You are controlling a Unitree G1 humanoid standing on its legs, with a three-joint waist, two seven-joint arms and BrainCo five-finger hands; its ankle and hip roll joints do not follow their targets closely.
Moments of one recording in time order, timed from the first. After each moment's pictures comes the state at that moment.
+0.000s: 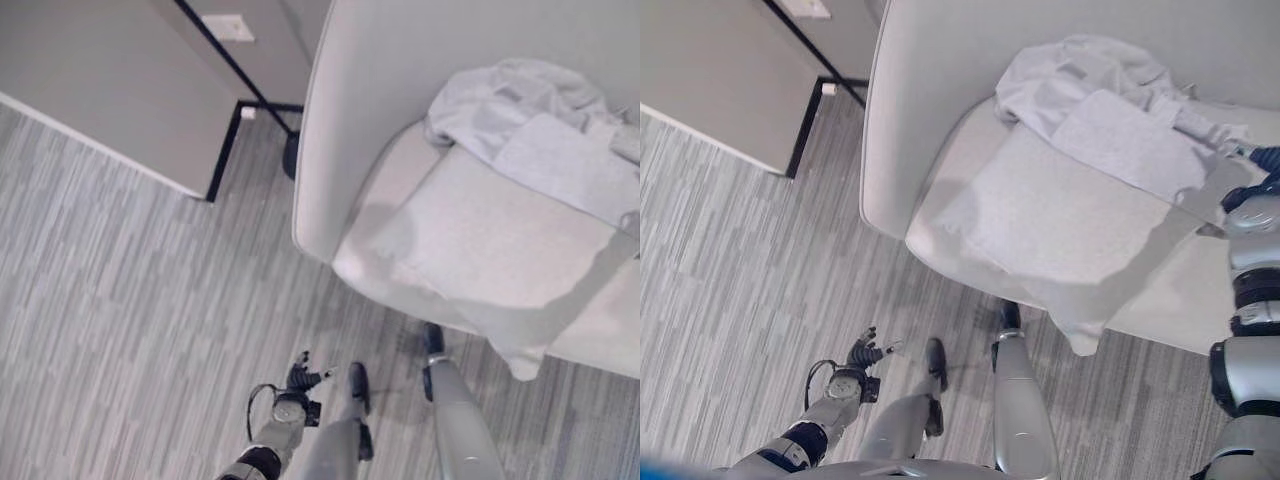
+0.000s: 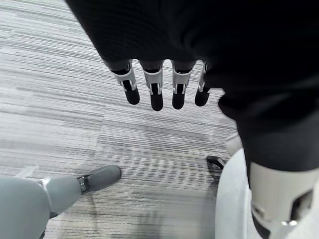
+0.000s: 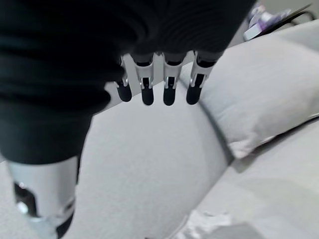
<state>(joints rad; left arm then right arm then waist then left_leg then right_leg) -0.20 0.13 -0.34 0.99 -0.23 -0.15 0.26 -0.84 -1.04 0.17 0.97 0.08 0.01 -0.57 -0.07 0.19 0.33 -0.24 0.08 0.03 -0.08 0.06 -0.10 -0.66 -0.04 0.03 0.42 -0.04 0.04</state>
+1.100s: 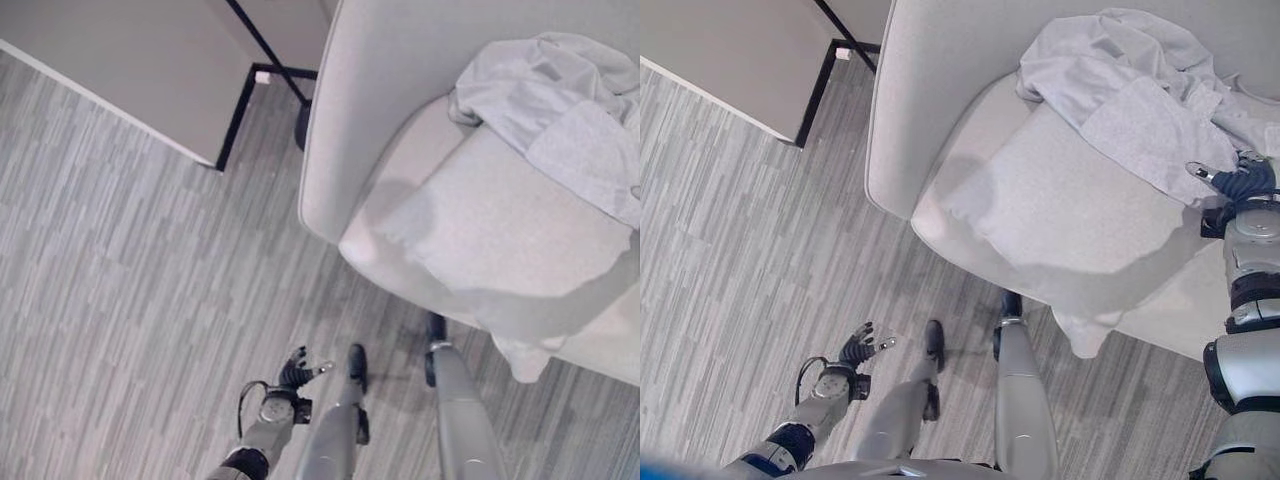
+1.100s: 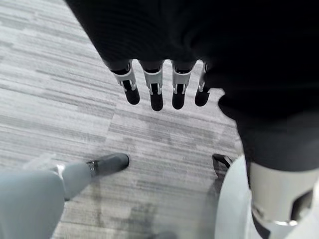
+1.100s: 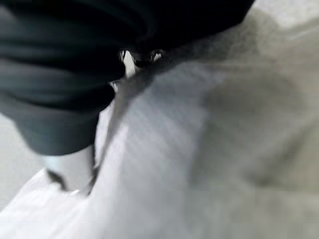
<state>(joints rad) -0.16 0.19 -0.35 0.91 -0.30 -0.15 0.17 -0.84 -1.00 0.32 1.11 0.48 -0.06 -0.10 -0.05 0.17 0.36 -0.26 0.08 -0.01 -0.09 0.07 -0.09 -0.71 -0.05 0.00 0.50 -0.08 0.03</state>
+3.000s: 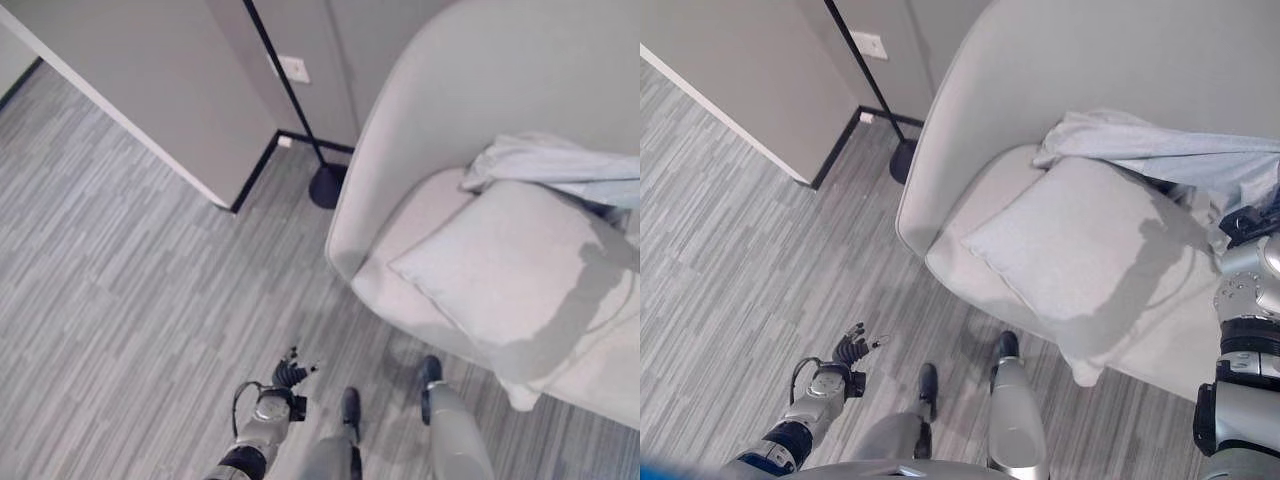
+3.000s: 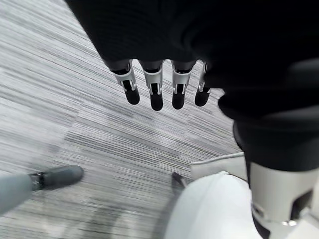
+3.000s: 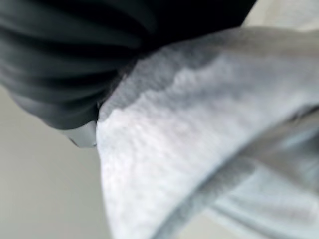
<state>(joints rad) -0.16 0.19 -0.28 0.92 -0.27 -0.10 0.19 -0.57 -0.87 -0.19 0.68 0.91 -0.21 -0.28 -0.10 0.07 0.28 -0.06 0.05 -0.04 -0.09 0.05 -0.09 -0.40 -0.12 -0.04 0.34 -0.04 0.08</state>
